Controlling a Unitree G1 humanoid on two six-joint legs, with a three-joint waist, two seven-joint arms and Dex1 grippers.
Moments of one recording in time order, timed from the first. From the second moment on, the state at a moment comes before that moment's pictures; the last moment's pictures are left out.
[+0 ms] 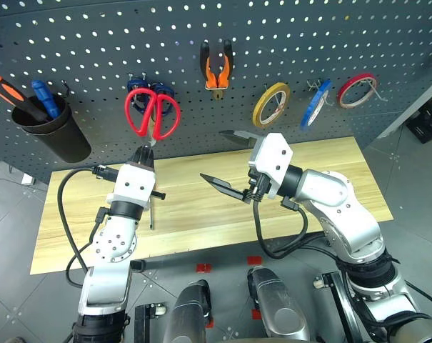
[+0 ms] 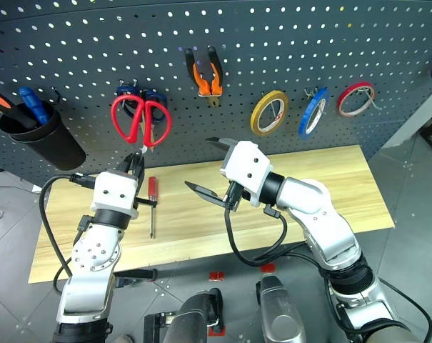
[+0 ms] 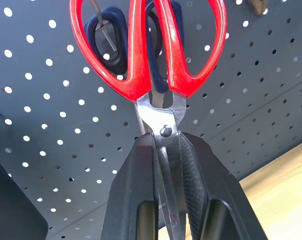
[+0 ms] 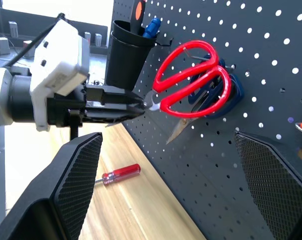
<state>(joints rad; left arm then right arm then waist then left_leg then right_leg) -0.10 0.32 0.10 -0.32 0.20 0.07 -0.10 -0.55 -0.33 0.29 -0.45 0.19 0.39 0.65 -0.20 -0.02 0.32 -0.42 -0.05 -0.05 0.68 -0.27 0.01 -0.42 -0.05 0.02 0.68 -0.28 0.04</state>
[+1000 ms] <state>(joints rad) -0.25 0.34 0.25 -0.05 -0.09 0.68 -0.19 -0.60 -0.21 0.35 -0.46 0.19 0.91 0.51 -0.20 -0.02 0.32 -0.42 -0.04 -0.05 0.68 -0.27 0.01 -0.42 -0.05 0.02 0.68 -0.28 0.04</state>
